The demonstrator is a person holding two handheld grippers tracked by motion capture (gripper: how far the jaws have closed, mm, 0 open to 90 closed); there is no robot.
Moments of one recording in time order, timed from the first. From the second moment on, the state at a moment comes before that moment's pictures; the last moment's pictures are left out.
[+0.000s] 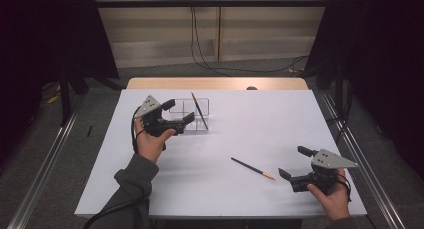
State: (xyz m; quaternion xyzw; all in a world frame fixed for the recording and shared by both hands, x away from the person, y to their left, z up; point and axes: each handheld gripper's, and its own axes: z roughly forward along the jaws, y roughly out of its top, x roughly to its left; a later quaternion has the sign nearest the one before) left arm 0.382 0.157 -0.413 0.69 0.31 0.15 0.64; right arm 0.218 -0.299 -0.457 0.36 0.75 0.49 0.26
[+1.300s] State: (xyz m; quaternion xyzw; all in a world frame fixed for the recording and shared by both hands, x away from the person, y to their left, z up) left arm 0.343 0.203 -0.426 0.70 0.30 0.15 0.63; right arm 0.229 -0.294 -0.456 0.36 0.75 0.50 0.25
